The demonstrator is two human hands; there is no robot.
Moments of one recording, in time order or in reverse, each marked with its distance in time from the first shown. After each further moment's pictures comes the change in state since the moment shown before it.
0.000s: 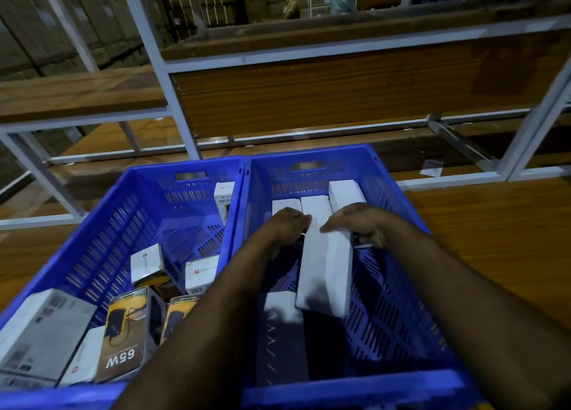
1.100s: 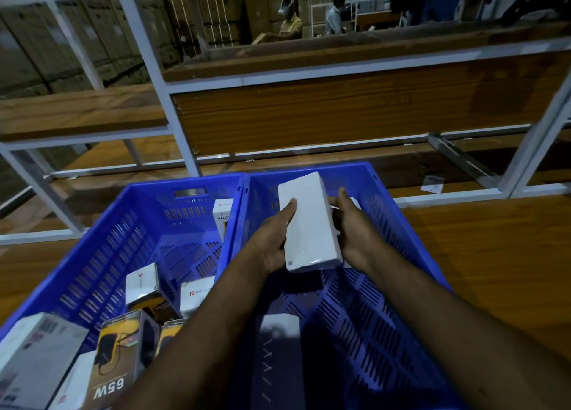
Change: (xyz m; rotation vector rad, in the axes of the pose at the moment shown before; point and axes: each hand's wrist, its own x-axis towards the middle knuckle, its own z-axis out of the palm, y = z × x) left_hand -0.003 0.015 -0.009 -0.900 -0.091 -0.078; right_hand 0.004 -0.016 0.025 0.729 0.027 -0.184
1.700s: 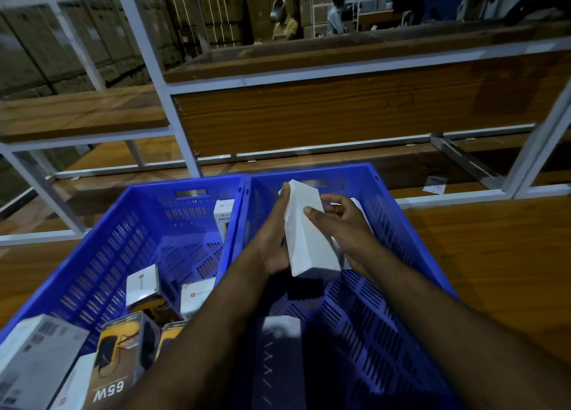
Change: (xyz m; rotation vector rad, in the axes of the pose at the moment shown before) left_hand -0.005 0.003 0.002 -0.007 -0.102 -0.017; right_hand -0.008 -0.001 0.008 -0.279 0.046 -0.235
